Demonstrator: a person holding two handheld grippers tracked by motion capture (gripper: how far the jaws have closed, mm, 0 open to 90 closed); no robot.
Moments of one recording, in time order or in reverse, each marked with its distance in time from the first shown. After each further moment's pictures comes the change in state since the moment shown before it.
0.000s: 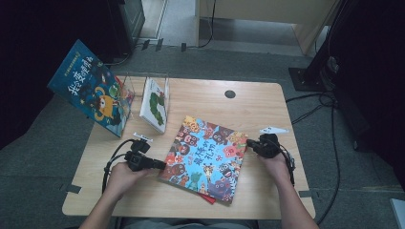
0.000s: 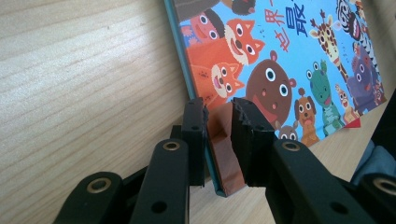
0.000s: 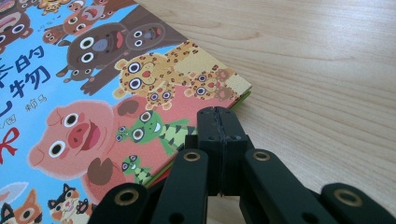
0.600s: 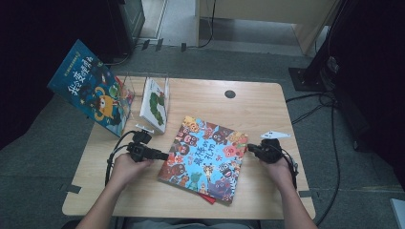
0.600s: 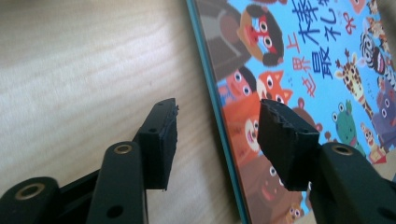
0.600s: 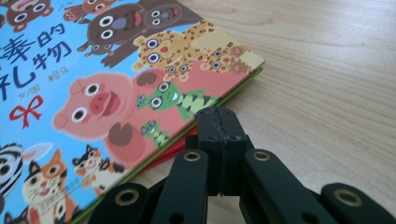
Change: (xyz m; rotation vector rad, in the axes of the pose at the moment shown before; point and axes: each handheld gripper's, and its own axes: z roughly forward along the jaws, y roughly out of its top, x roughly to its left) left arm 0.012 0.030 0.003 -0.033 0.061 0.011; right arm 0.006 -0.013 -0.014 0.013 0.028 -0.034
